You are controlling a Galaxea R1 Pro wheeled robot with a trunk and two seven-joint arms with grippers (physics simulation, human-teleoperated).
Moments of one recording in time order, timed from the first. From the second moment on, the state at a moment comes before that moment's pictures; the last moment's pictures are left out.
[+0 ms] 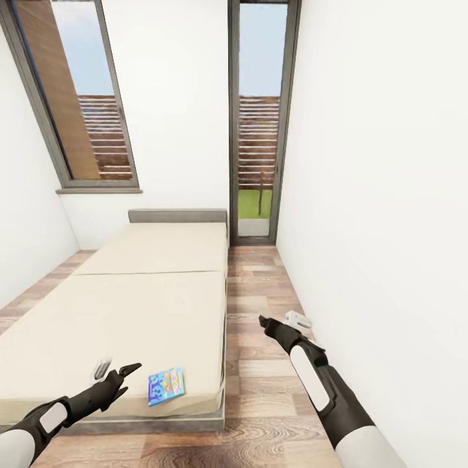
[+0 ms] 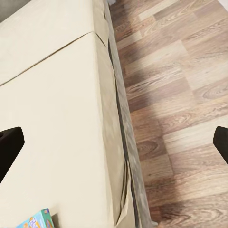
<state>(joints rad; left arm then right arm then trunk) -0.68 0.32 0.55 -0.10 0.23 0.45 -0.80 -0.53 0.08 0.19 -1.06 -0.61 0.36 -0.25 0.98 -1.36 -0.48</state>
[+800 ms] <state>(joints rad) -0.68 0.33 0.56 -0.10 0.23 0.59 -0.86 -0.52 0.09 0.19 -1.06 -0.61 0.36 -0.25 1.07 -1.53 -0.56</state>
